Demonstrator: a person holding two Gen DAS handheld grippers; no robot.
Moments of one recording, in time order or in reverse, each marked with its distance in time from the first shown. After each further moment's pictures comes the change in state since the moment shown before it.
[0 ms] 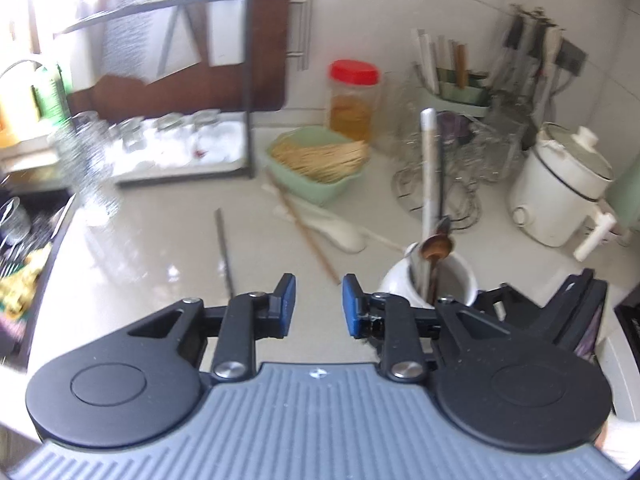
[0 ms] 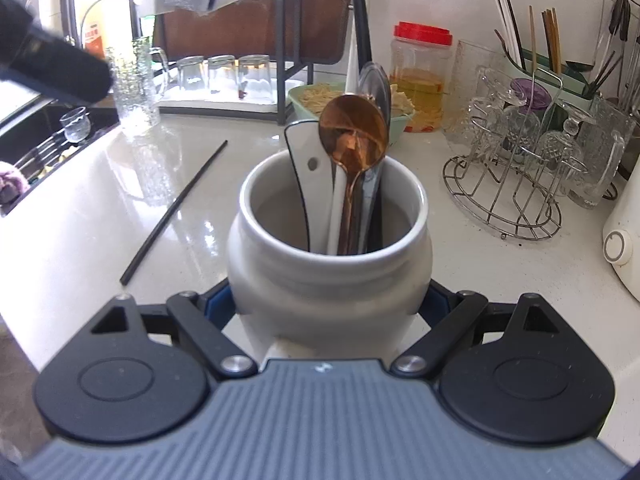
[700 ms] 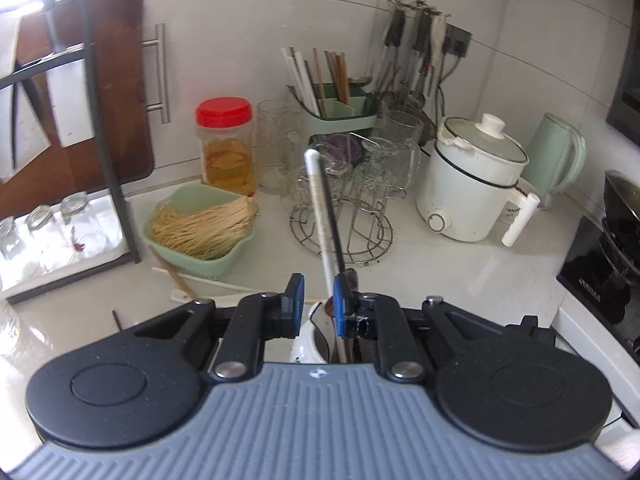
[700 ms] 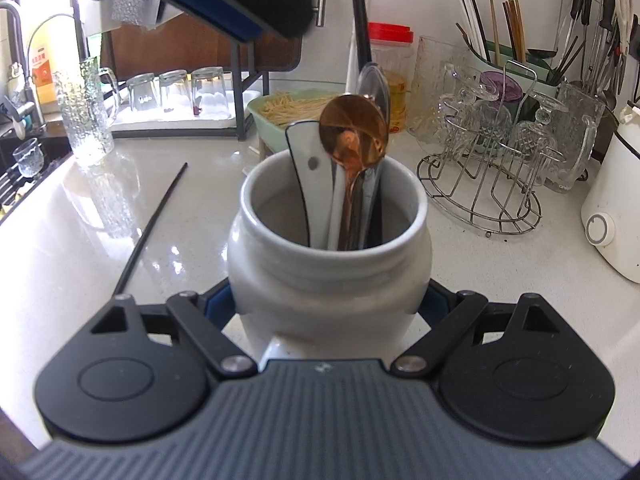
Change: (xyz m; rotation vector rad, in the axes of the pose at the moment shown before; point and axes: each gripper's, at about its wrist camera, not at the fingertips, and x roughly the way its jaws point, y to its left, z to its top) left arm 0.052 -0.024 0.060 0.254 -0.064 -0.340; right arm 0.022 0.013 0.015 0.113 -0.011 -0.136
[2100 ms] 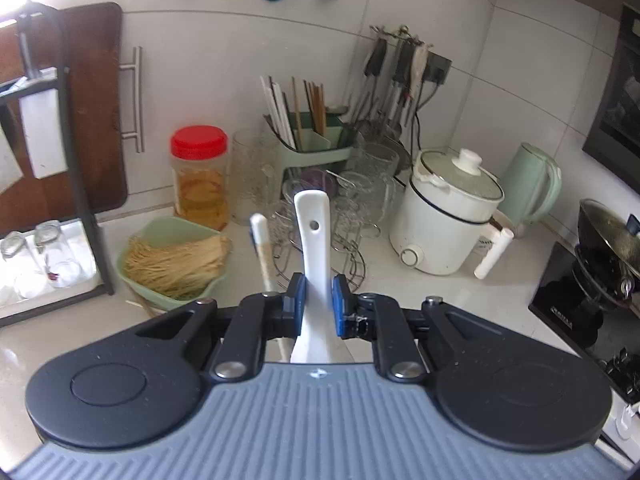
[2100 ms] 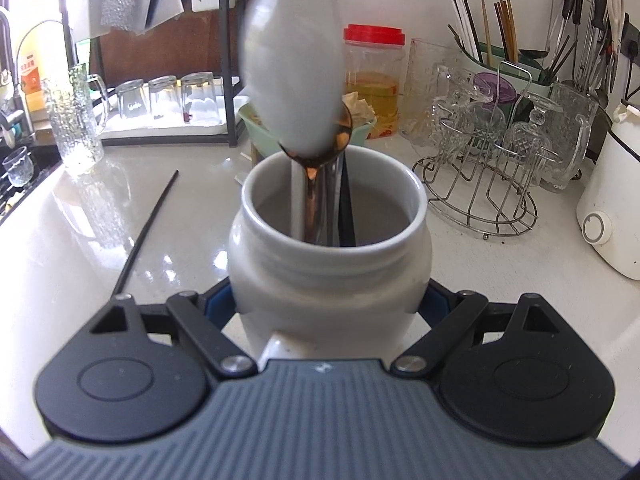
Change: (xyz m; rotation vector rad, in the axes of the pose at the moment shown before) left arm 0.008 0.002 0.030 0.004 -0.052 -0.107; right arm 0.005 0.005 0.003 0.022 -0.015 -0.035
